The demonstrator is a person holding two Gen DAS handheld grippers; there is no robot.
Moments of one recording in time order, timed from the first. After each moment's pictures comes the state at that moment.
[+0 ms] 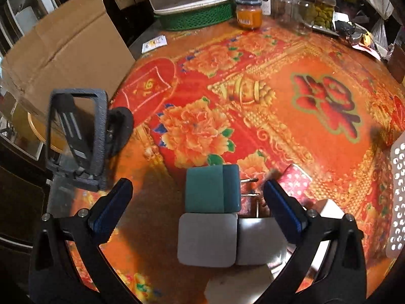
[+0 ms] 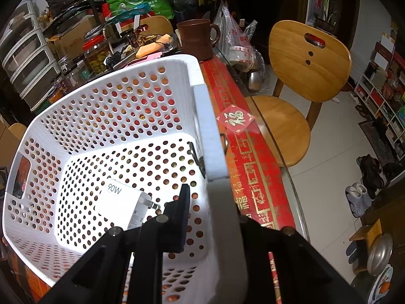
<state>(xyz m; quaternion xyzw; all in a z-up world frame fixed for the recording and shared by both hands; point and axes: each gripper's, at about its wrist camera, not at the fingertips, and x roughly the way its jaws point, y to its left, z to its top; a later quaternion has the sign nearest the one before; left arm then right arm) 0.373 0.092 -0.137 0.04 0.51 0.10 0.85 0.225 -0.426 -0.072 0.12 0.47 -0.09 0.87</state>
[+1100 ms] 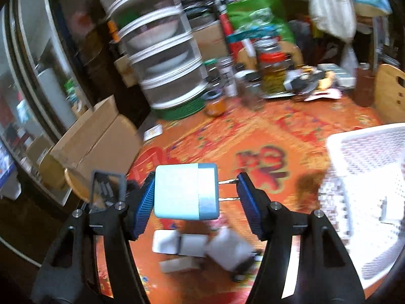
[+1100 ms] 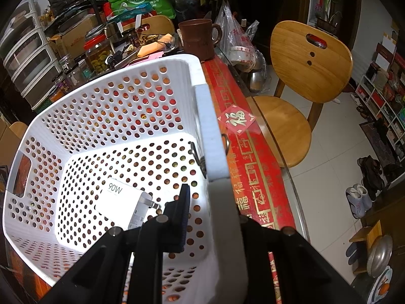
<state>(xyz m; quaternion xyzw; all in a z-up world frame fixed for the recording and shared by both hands) 0.298 -0.059 0.008 0.12 0.33 0.09 0.93 0.225 -0.424 -0.071 0.11 0.47 -0.09 0.87</state>
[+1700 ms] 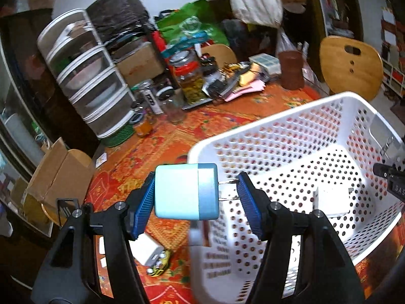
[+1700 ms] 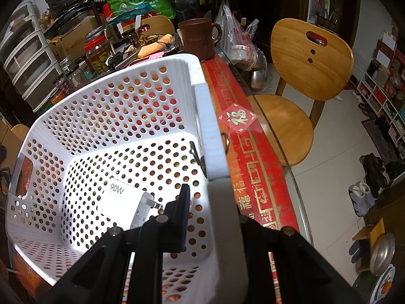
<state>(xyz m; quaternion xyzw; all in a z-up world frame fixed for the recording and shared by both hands) 0.261 -0.247 -0.005 0.19 0.34 -0.02 0.92 0.227 -0.426 -0.071 0.12 0.47 -0.08 0.87</state>
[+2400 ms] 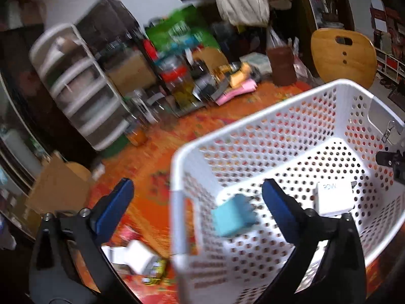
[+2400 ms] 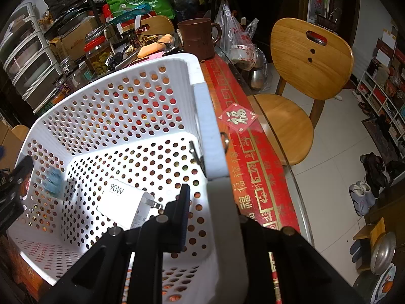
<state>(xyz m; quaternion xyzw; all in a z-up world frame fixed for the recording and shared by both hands) 0.265 -0.244 -0.018 0.22 0.30 -0.03 0.93 0.226 -0.426 -0.072 0.13 0.47 -0.08 0.87</state>
